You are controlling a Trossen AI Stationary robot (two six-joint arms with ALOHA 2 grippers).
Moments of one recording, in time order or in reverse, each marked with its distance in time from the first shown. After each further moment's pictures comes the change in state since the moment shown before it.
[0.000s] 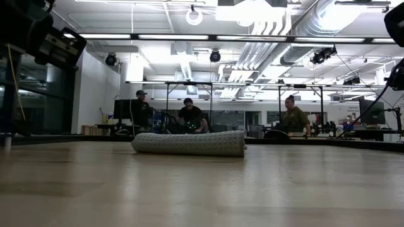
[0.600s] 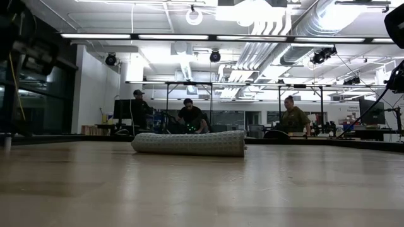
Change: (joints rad) left arm -0.155 -0.357 -0.205 0.008 -0.106 -0.016; right arm 0.000 -0.033 -0.001 -0.051 -0.002 -0.003
